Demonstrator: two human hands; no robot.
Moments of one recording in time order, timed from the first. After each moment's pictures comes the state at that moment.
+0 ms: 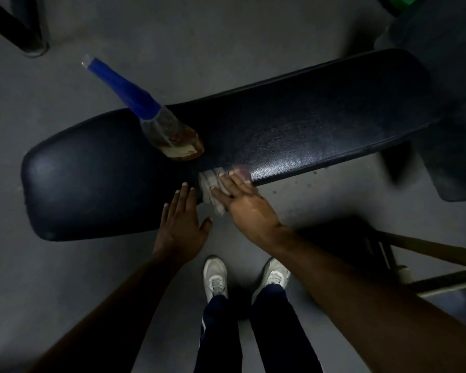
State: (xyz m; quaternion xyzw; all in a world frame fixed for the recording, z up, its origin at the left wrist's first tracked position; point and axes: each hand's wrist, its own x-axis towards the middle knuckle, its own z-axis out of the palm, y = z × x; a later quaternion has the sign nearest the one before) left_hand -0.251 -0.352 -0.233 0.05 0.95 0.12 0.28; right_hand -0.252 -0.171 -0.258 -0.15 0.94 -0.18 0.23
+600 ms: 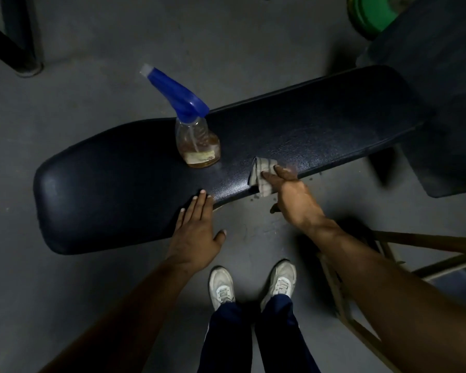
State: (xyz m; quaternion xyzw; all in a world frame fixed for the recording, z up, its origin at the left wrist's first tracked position) left_hand -0.249 -0.385 -0.225 0.14 0.95 0.14 0.26; right_hand -0.257 -0.130 -0.236 0.11 0.92 -0.31 0.21
